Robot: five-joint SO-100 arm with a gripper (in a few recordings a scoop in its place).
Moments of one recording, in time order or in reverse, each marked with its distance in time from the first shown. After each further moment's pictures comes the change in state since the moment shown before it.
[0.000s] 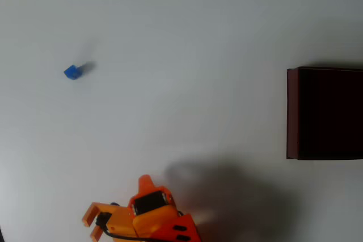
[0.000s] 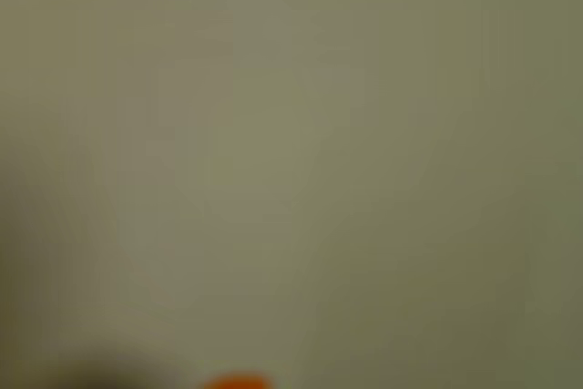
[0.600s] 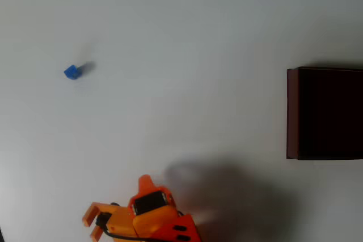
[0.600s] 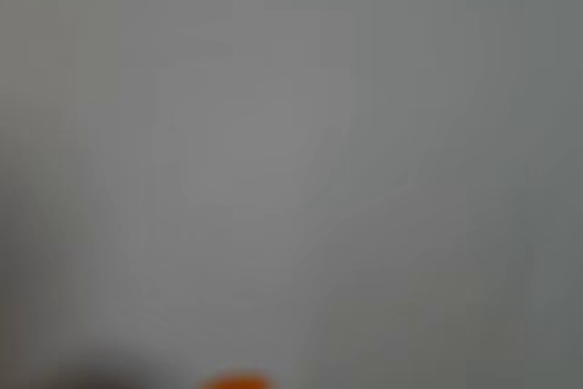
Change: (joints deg) arm 0.0 0.0 0.0 0.0 0.0
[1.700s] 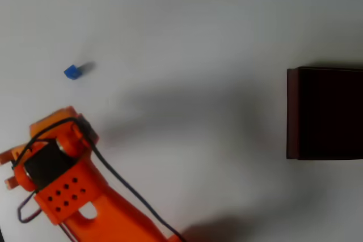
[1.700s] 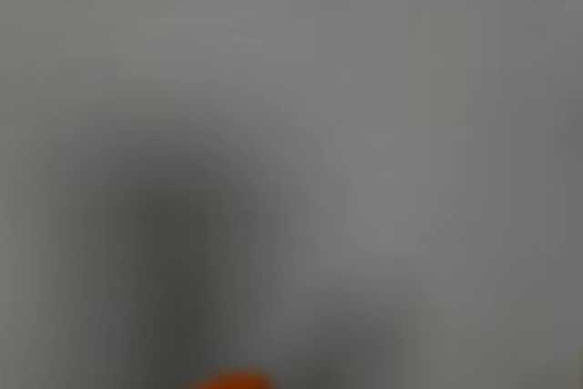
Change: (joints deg) arm -13.2 -97.9 -84.2 9.8 9.0
